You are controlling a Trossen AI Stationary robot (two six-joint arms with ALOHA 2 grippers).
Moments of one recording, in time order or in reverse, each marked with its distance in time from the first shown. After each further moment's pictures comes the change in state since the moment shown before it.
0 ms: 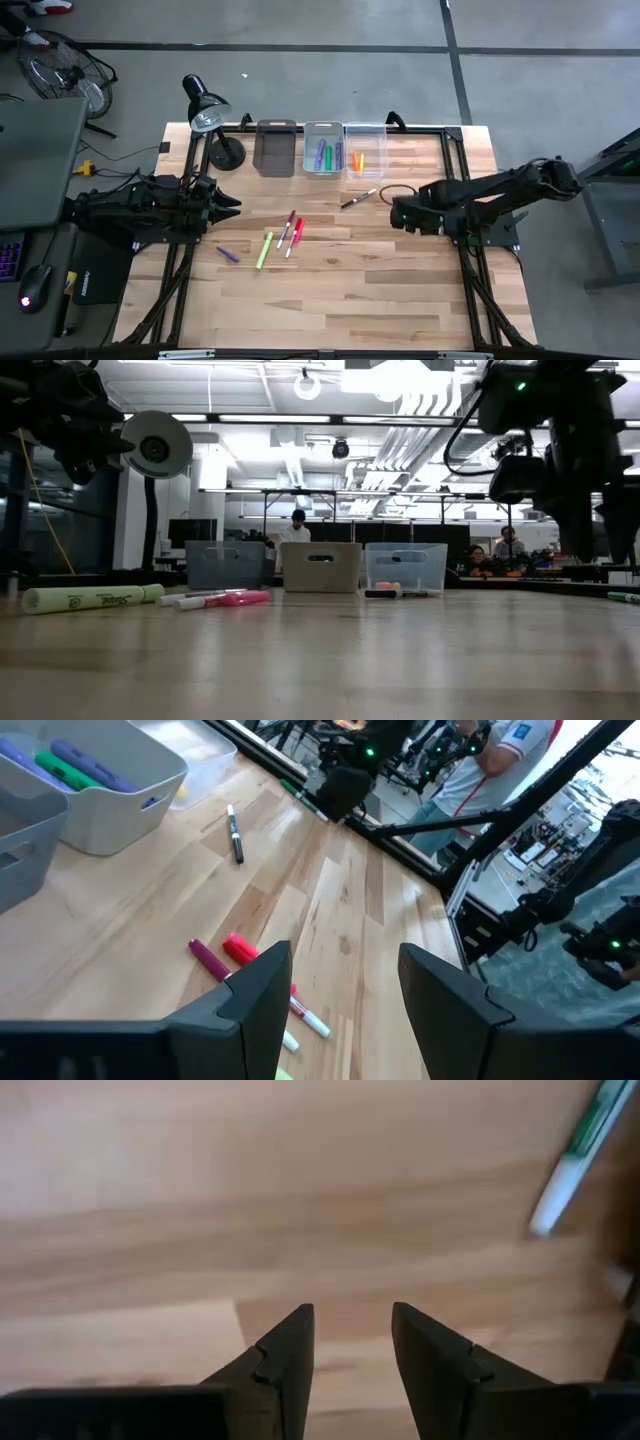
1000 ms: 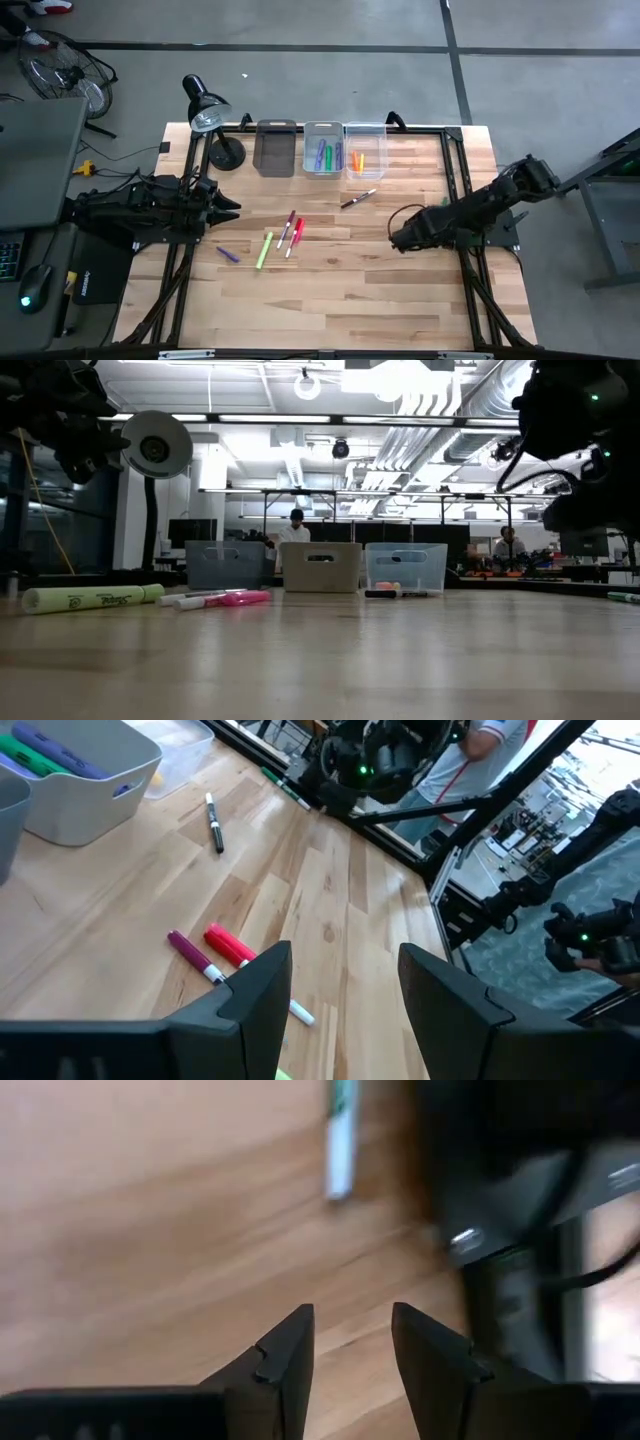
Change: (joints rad) left arm 0.000 0.000 0.000 0.000 0.059 0.003; right arm 0.276 0.230 0.064 -0.269 0.048 0.382
